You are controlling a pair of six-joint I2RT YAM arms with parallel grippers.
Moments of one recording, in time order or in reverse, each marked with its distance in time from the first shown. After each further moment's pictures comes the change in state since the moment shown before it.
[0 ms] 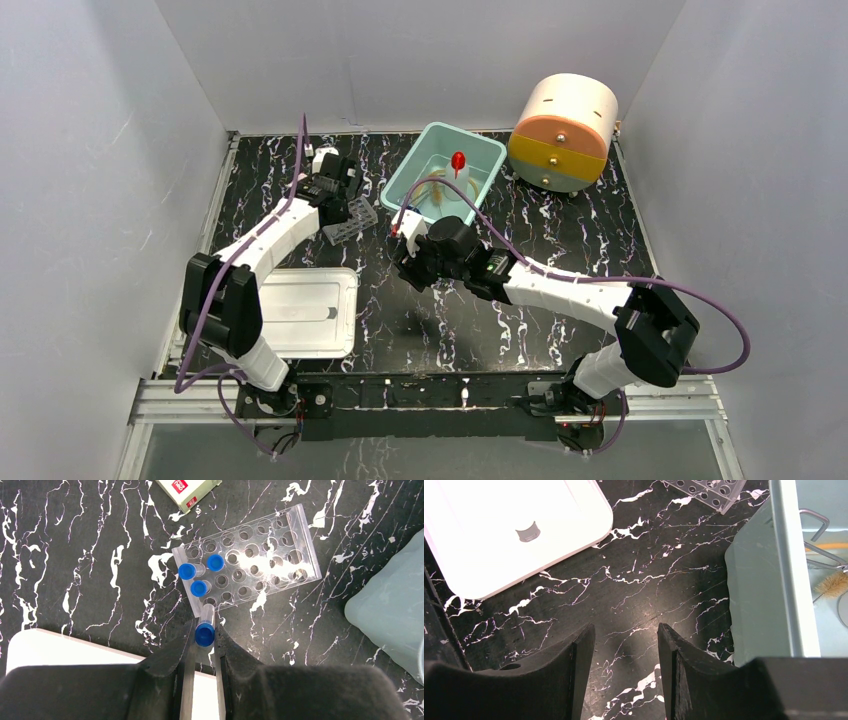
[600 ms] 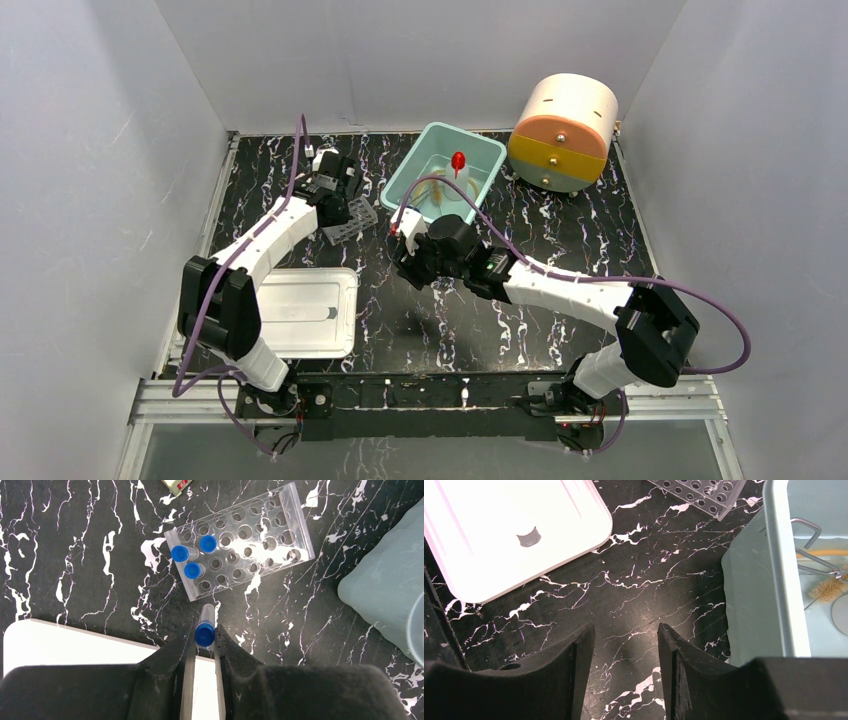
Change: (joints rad) left arm 0.000 -0.013 0.018 -0.076 0.053 -0.010; right arm 0.000 0.000 0.013 0.000 0.000 -0.006
